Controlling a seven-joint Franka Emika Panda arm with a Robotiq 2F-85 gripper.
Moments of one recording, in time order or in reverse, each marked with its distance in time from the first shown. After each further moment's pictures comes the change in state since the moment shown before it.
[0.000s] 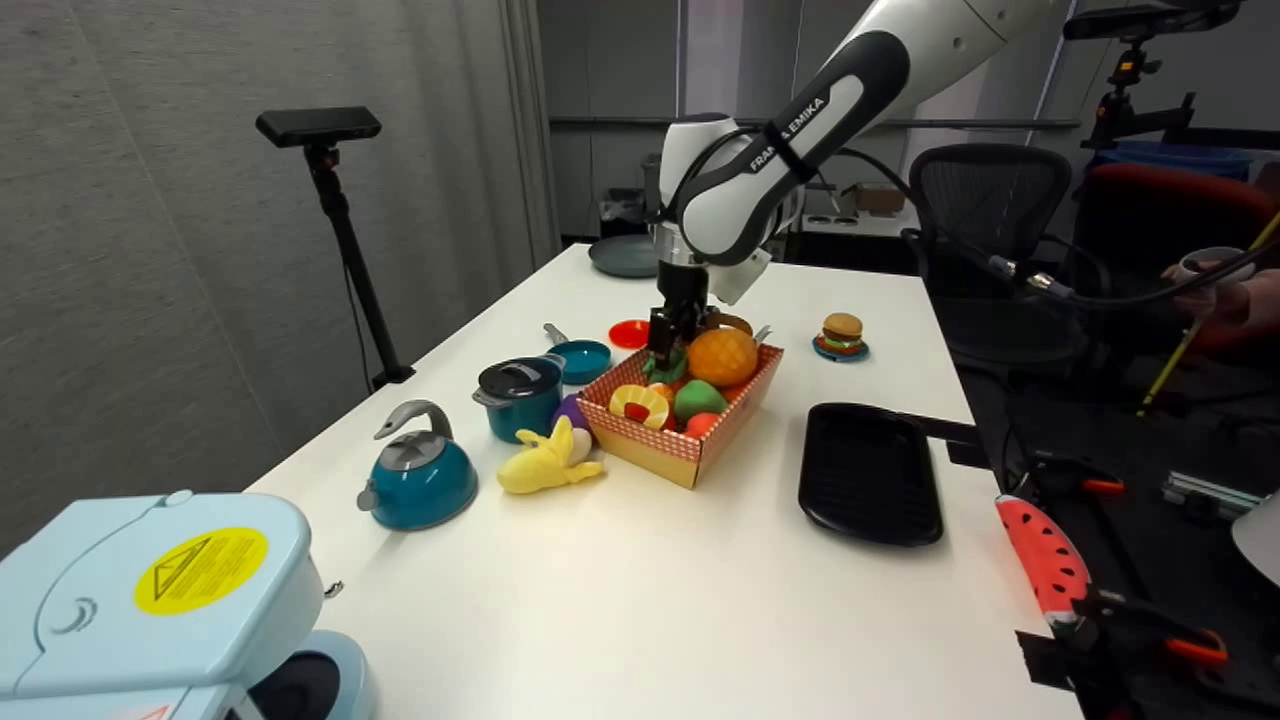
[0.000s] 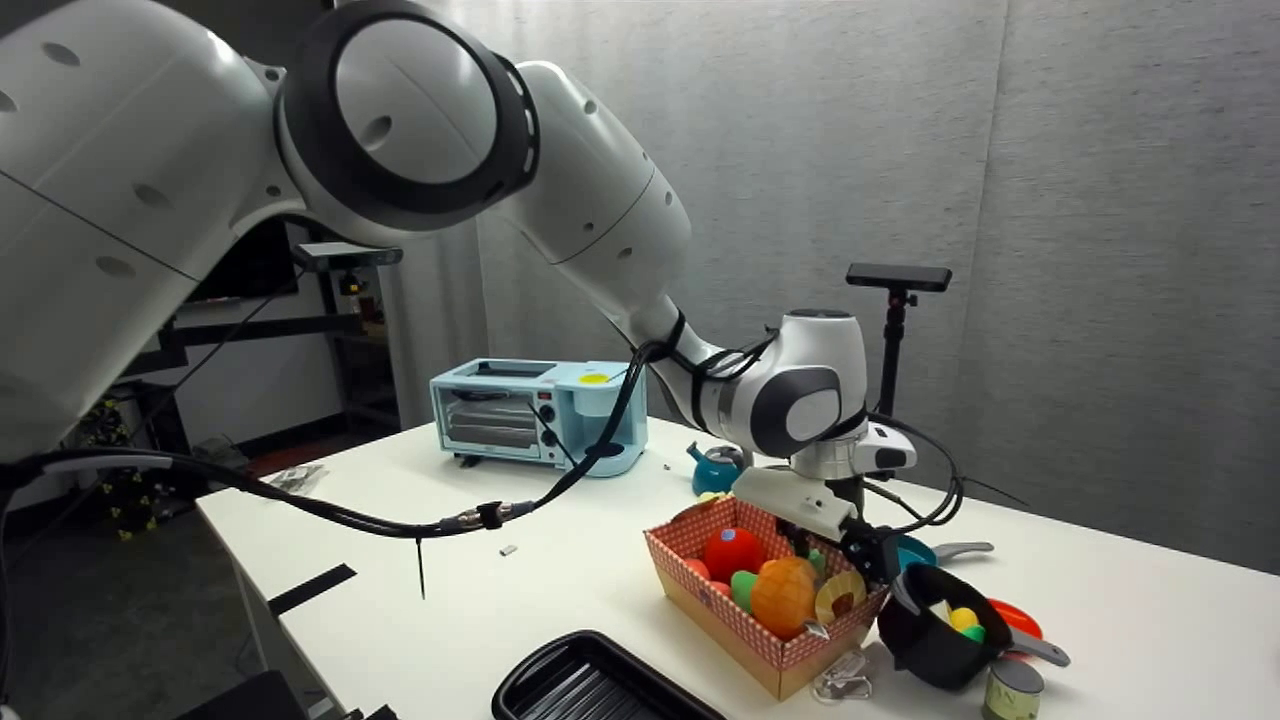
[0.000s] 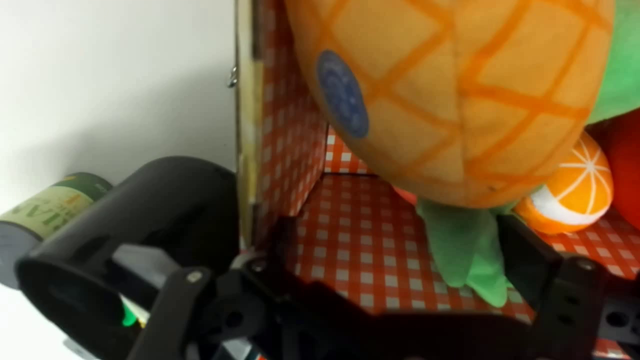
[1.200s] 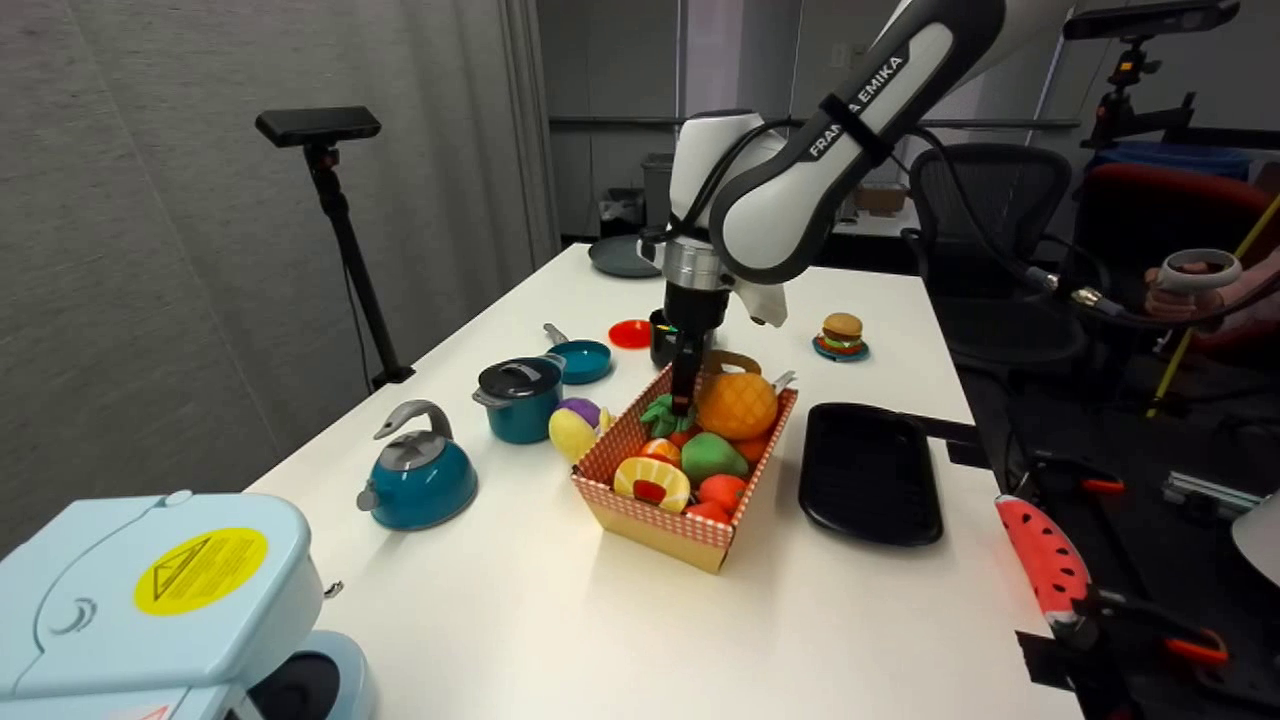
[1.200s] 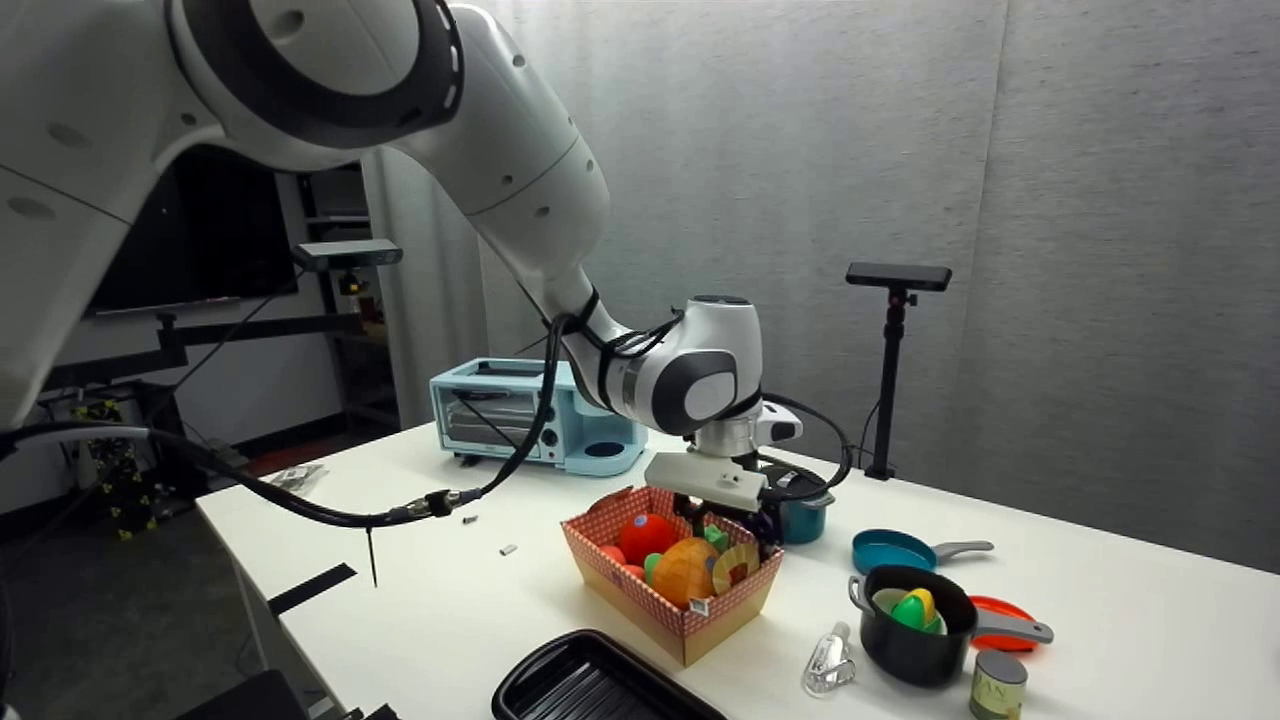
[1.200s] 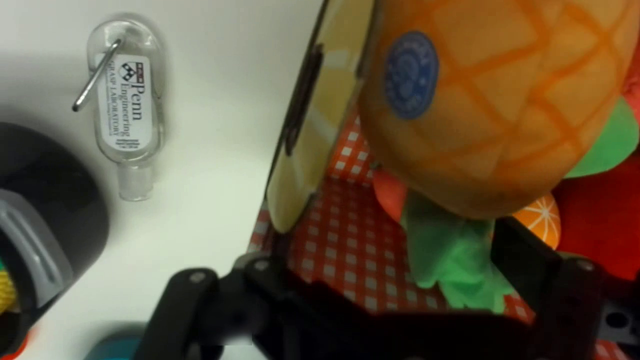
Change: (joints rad) arm 0.059 -0.182 0.108 -0.278 -0.001 0.079 -0.228
